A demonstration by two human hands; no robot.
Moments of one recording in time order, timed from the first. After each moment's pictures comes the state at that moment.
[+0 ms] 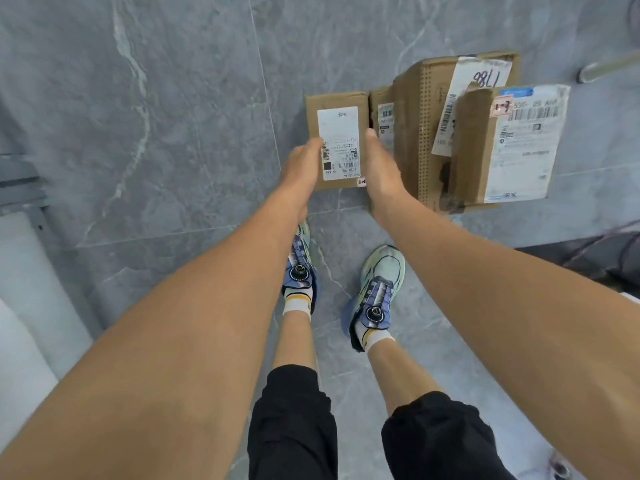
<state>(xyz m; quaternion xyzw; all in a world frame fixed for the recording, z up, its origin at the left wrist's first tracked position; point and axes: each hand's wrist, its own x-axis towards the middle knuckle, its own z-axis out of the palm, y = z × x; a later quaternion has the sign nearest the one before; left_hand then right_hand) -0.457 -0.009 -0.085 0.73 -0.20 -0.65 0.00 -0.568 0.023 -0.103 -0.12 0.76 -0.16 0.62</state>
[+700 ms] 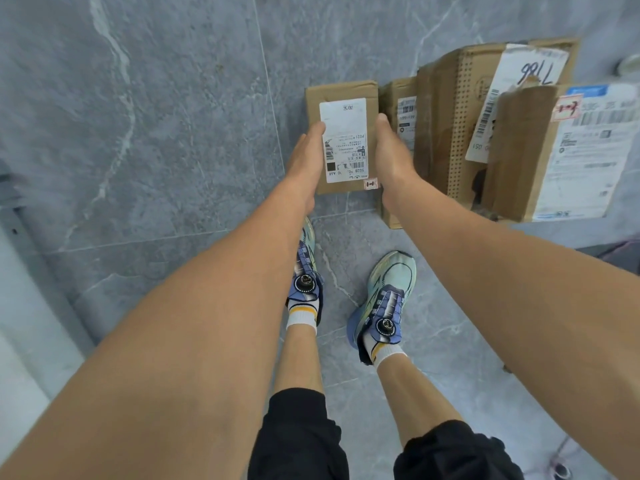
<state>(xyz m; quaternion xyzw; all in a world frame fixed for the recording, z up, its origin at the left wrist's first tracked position) -0.444 -0.021 -0.157 0.72 -0.15 -0.68 0.06 -0.567 0.000 -0.163 -0.08 0.78 -0.14 0.61</state>
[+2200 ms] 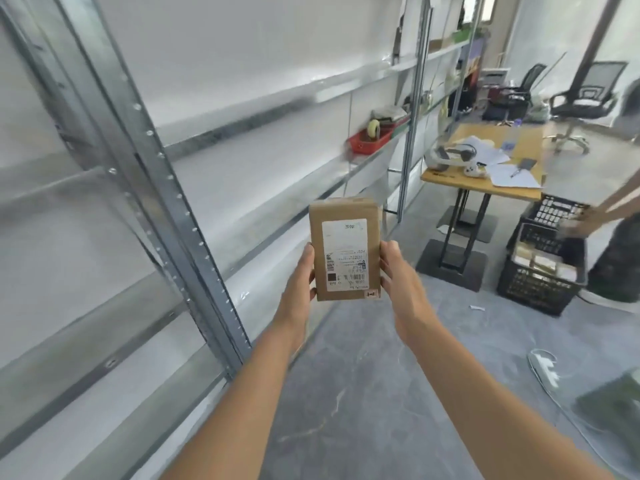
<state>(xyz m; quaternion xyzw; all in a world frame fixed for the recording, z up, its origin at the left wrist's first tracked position) -0.291 0.004 0.701 0.61 -0.35 -0.38 0.60 -0.425 -0.091 0.689 -0.55 0.40 -0.37 0.63</state>
